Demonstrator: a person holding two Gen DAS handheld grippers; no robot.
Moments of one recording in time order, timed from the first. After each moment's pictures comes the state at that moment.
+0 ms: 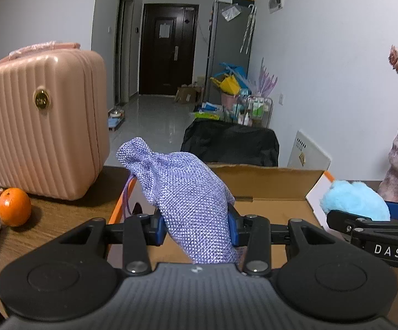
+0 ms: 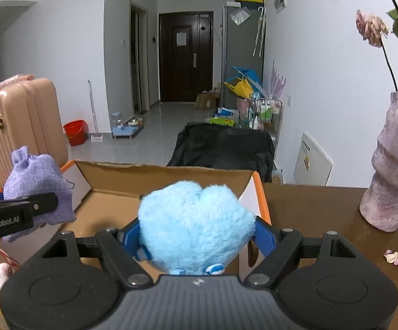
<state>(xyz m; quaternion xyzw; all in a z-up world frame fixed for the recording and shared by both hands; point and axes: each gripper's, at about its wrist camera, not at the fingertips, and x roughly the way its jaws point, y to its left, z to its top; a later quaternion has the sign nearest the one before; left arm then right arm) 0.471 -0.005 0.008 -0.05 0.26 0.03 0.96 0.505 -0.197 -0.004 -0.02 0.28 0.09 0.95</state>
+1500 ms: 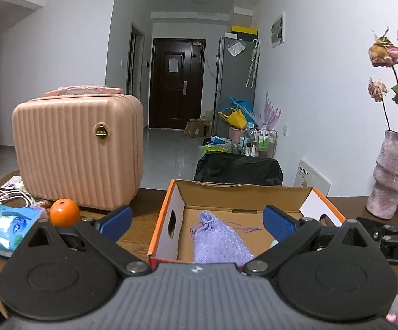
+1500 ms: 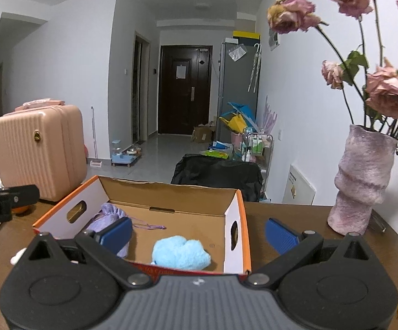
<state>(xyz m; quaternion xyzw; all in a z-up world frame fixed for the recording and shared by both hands) 0.355 0.011 0.046 -0.04 0.18 0.05 0.98 0.385 -0.213 0.029 -0.03 0.20 0.09 0.98</state>
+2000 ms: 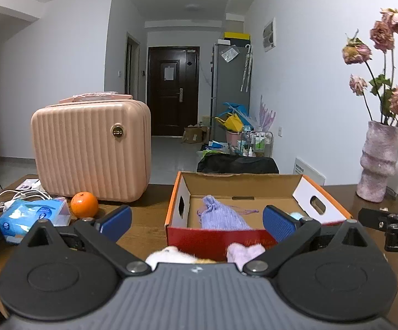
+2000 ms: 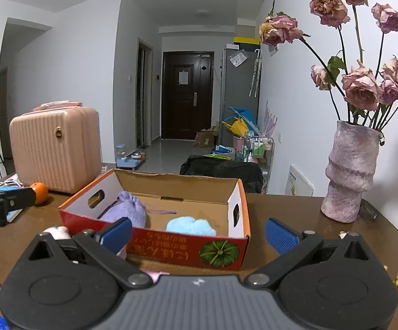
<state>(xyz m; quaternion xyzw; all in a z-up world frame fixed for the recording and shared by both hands) 0.282 0.011 0.041 -0.02 0.16 0.04 0.99 0.313 -0.217 0.025 -0.03 0.19 0.09 0.98</state>
